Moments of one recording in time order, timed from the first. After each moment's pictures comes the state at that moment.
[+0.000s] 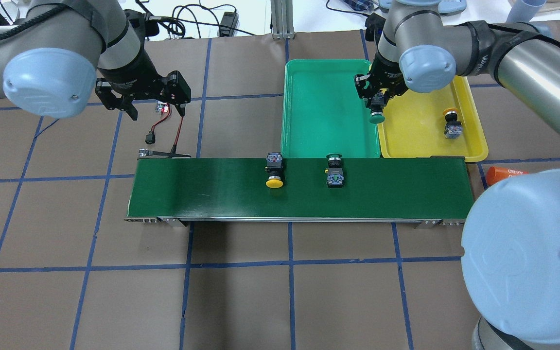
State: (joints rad) left arm -1.58 -1.70 -1.60 -1.37 1.58 -0.07; right arm 1.59 -1.02 1.46 -2.03 -1.54 -0.02
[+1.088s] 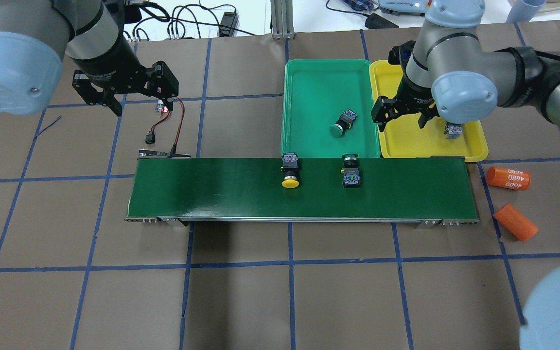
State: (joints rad) left arm -1.57 -1.64 -1.58 -1.43 1.58 -0.07; right arm 1.52 -1.28 1.75 -2.02 -1.55 -0.11
